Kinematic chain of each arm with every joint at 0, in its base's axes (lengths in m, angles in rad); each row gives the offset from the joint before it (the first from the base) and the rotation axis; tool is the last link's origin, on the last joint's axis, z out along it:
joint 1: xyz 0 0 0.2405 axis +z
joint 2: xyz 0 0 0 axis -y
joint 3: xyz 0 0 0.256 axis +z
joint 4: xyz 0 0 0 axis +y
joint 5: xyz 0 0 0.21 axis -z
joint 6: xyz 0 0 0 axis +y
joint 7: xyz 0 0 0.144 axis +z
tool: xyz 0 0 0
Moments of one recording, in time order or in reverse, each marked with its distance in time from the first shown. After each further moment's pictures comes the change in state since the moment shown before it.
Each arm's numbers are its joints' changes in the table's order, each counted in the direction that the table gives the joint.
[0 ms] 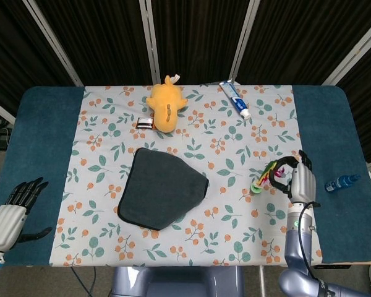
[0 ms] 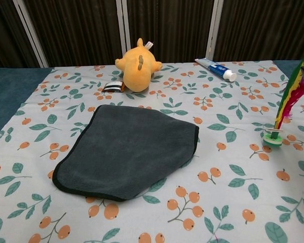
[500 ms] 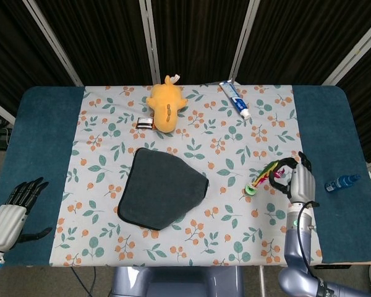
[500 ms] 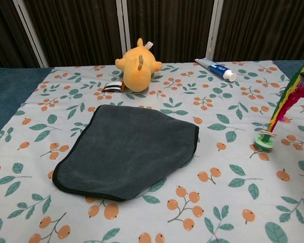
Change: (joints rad) left arm -0.001 0.000 0.001 0.001 -0.002 0.000 0.000; right arm 0.001 0.006 -0.004 0.021 -0.019 -0.017 -0.008
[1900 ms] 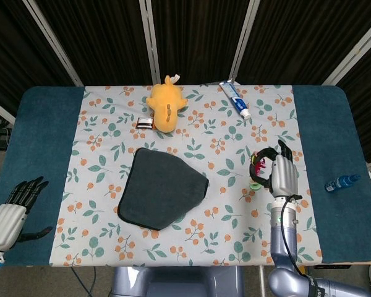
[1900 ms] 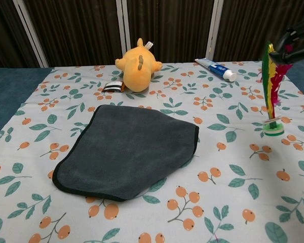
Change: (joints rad) left arm -0.002 0.001 -0.002 0.004 -0.006 0.009 -0.006; right arm 0.065 0.050 0.046 -0.085 0.044 0.017 -0.143
